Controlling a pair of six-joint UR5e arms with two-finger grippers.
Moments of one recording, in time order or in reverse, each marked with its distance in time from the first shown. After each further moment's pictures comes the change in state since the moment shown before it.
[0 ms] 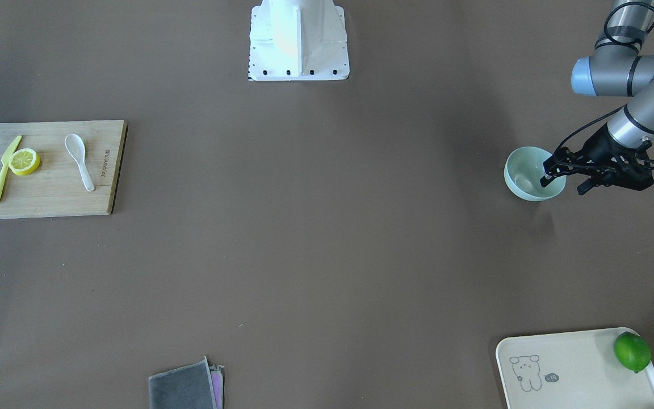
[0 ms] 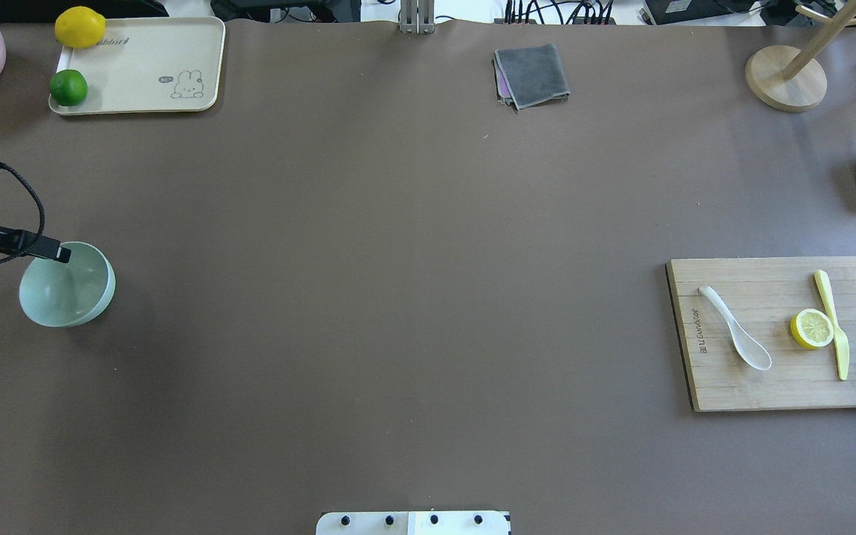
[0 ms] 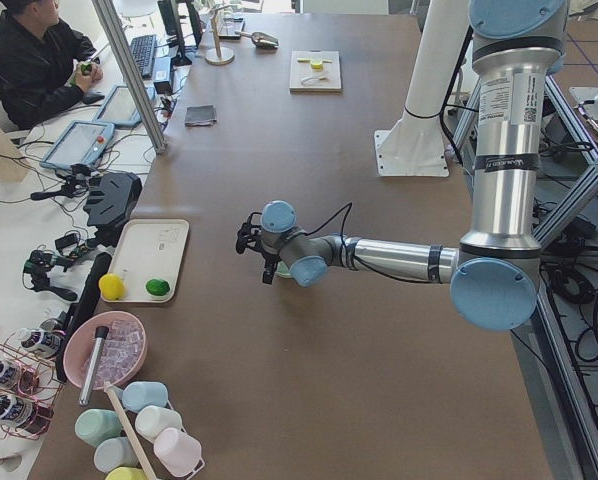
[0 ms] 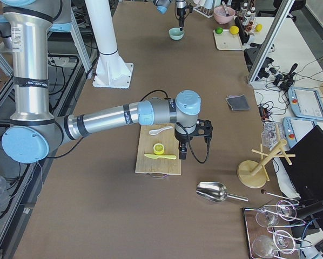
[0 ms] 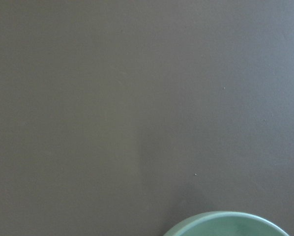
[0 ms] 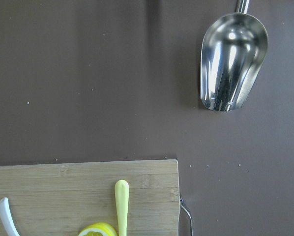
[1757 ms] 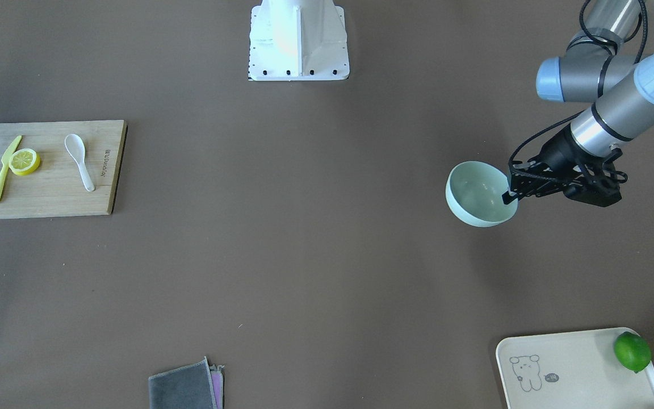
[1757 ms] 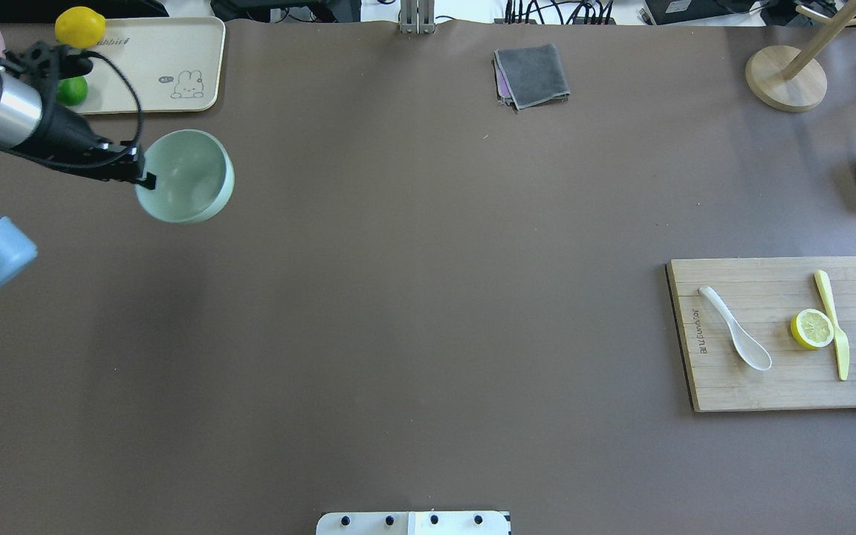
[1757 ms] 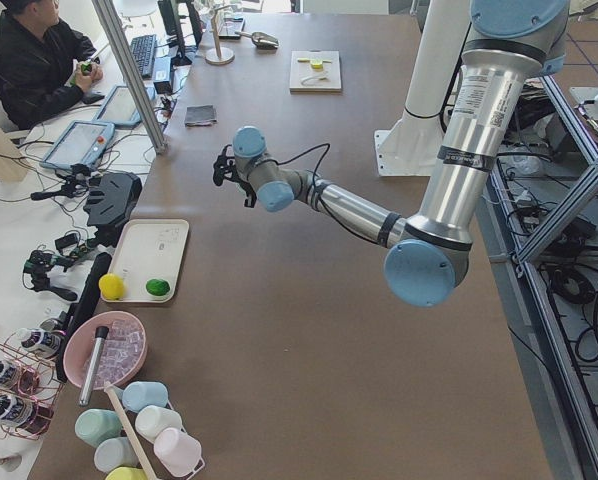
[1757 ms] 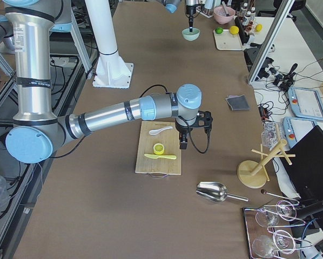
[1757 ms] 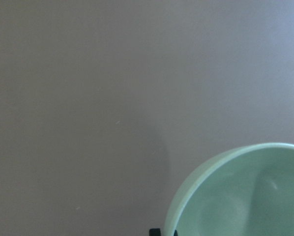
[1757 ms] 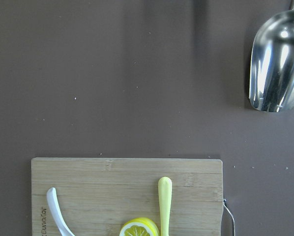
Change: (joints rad) left arm -0.003 -0.352 -0.112 0.311 -0.082 -0.239; right arm -0.037 0.013 0.040 0.003 0.085 0.024
